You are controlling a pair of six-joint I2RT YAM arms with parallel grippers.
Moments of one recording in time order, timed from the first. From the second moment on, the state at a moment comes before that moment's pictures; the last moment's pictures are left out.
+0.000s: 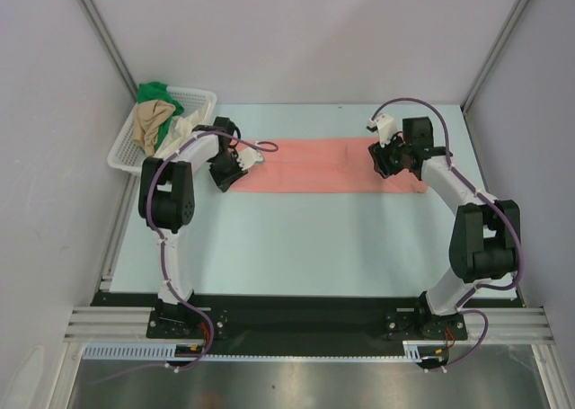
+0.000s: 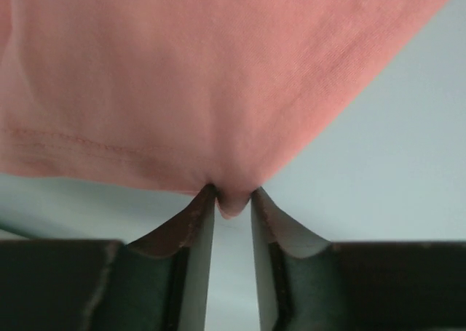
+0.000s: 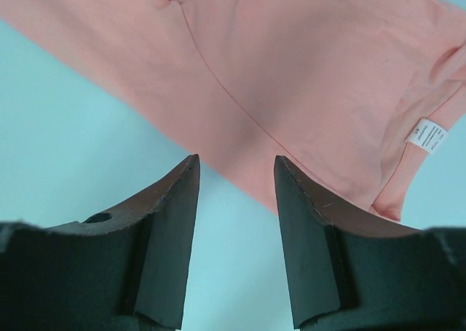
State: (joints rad) left arm -0.18 2.16 1.66 -0.93 0.09 0.90; right arm 0.13 1.65 1.22 -0.34 -0.29 -0.47
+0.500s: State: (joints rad) left arm -0.20 2.07 1.52 -0.90 0.09 0.91; right arm -0.02 1.75 1.26 -0.31 -0.25 -0.41
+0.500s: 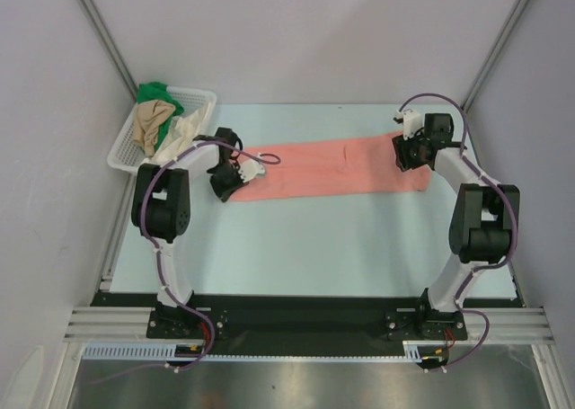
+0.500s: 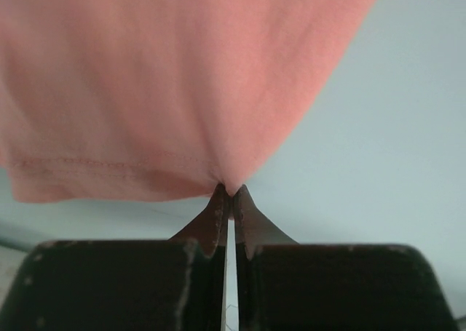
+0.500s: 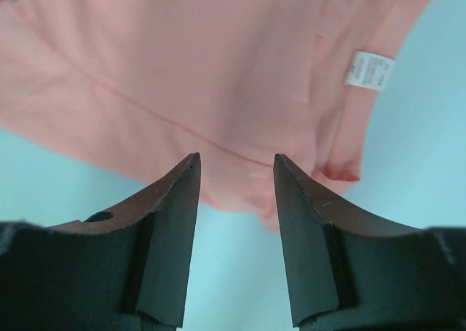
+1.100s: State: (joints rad) left arm -0.39 1.86 1.22 -1.06 0.19 0.80; right arm -0.07 1.97 1.53 -0.50 -0.23 -0.37
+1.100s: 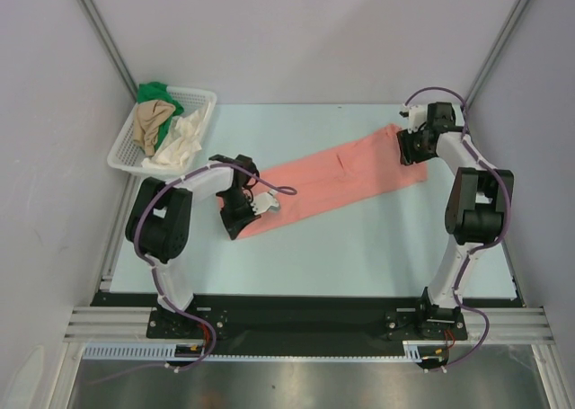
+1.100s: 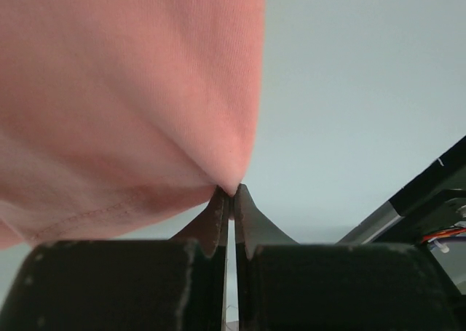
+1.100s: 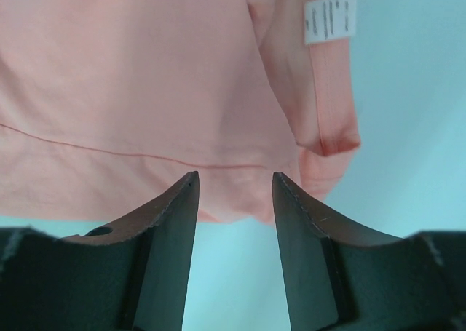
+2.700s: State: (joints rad) left arm -0.72 1.84 1.20 -1.14 0.29 0.65; right arm -0.03 2.48 2.11 -0.53 -0.34 -0.21
